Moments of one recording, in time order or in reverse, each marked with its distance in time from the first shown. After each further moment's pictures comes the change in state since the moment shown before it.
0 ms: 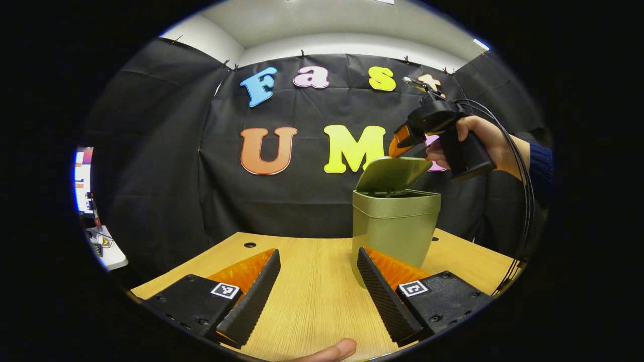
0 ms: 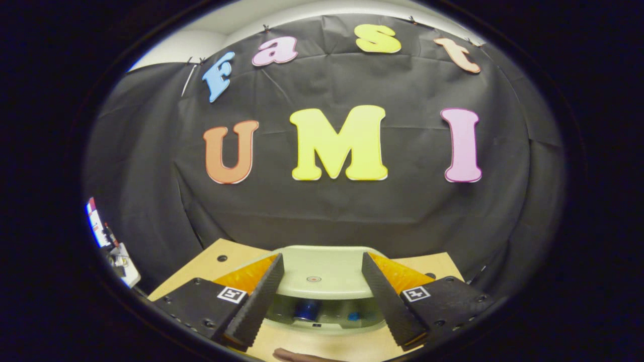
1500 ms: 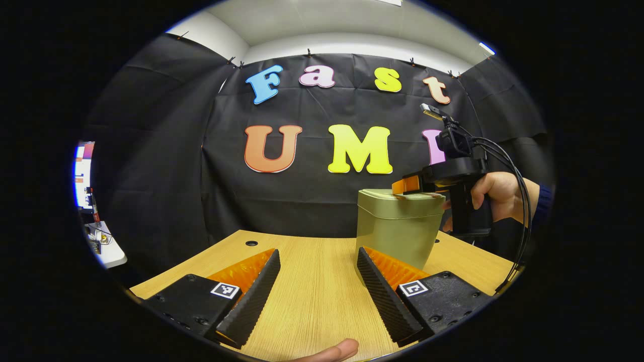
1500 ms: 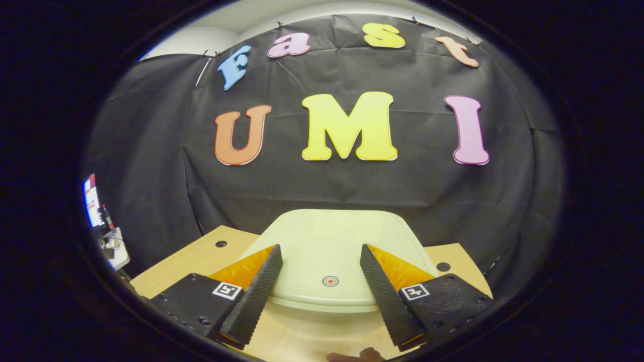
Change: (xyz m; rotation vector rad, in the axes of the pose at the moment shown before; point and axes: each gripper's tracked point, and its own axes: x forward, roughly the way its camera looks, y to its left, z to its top) left arm 0.000 0.010 -0.001 -0.033 0.014 -0.008; right arm 0.016 0.006 -0.081 -0.018 -0.080 0.009
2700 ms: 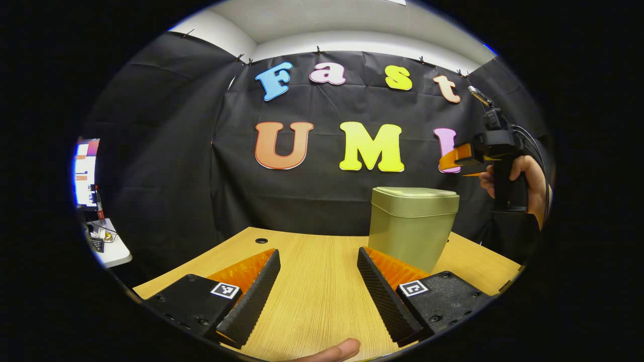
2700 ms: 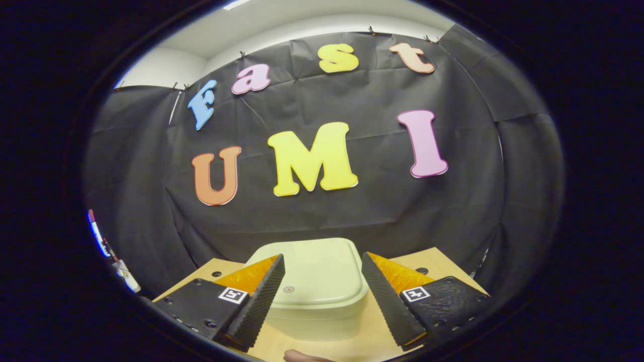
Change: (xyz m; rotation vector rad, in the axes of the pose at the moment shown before) left arm 0.004 0.025 -0.003 -0.013 0.015 0.054; right arm -0.081 -0.068 0.057 0.131 -0.140 -0.107
